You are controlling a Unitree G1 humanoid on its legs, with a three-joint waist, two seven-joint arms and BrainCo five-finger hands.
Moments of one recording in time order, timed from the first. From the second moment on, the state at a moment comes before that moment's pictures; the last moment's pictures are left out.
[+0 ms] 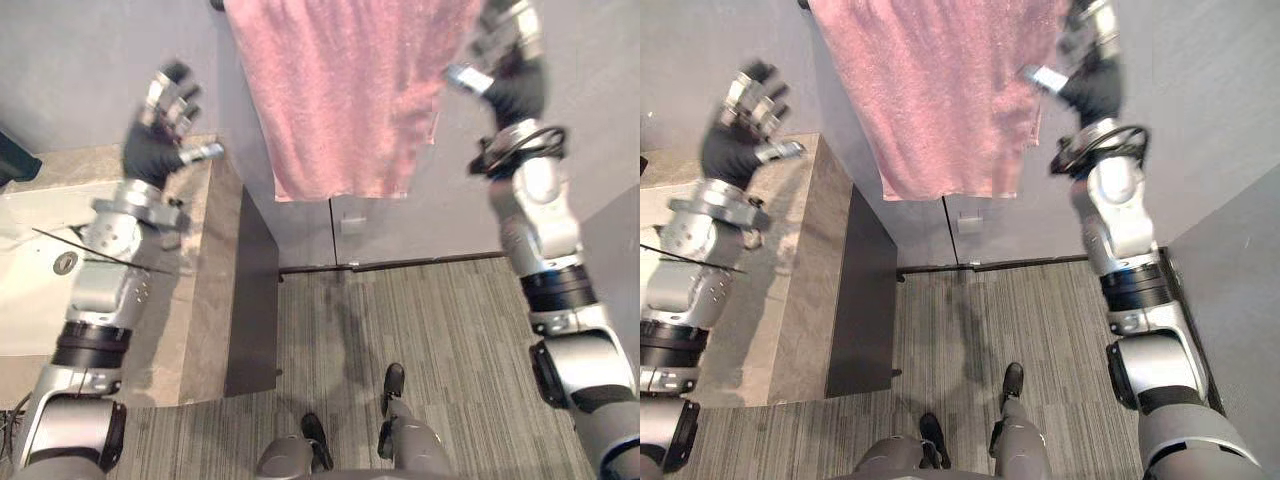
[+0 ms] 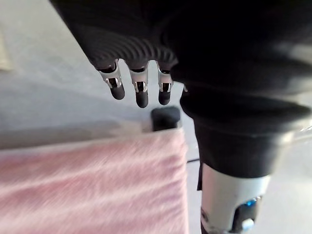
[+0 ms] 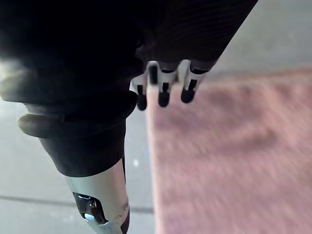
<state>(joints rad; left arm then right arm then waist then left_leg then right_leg) -0.44 0.73 -0.16 0.10 -0.66 -0.15 -0.13 -0.83 -0.47 0.28 0.28 0.62 -0.14 -0.01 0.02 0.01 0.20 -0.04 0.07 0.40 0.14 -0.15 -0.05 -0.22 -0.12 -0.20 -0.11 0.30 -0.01</state>
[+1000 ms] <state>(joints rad) -1.33 0.61 -0.40 0.77 -0.66 -0.13 -0.06 -1.39 -0.28 0.32 0.81 0.73 -0.10 -0.04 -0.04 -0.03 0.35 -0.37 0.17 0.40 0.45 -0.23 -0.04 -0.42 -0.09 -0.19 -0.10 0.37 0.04</state>
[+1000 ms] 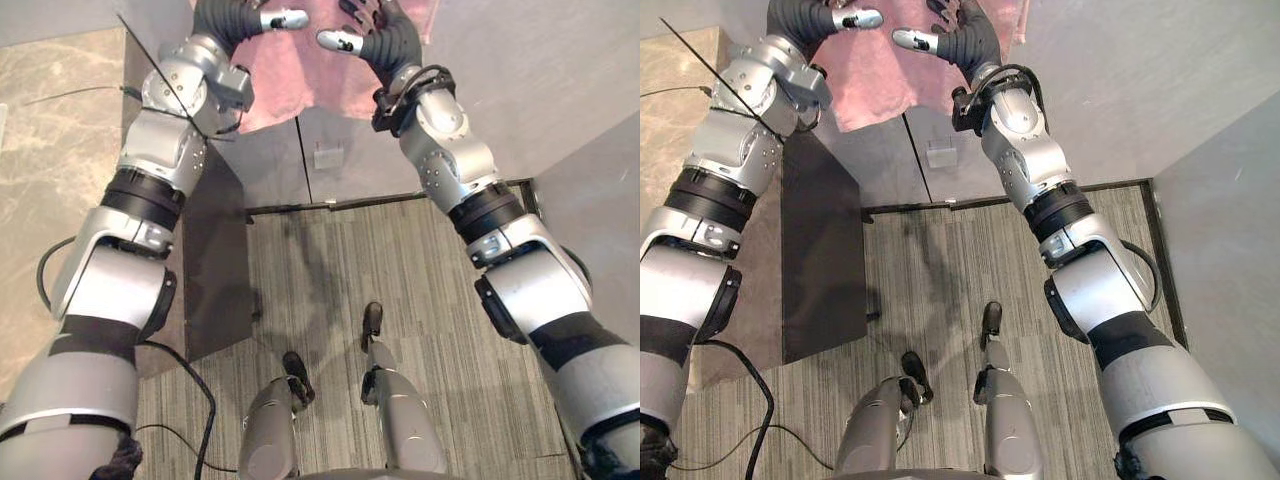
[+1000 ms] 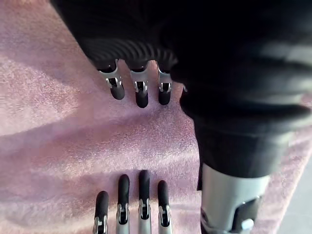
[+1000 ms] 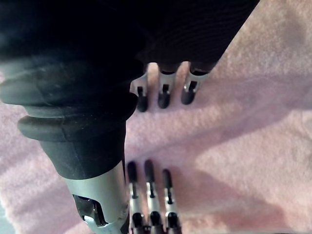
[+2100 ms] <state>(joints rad) -0.01 0.33 0.34 0.00 -0.66 -0.14 -0.10 0.00 -0.26 -0.52 -0.02 0.72 -0.15 0.00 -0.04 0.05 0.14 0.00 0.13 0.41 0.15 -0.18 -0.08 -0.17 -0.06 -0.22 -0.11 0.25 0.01</state>
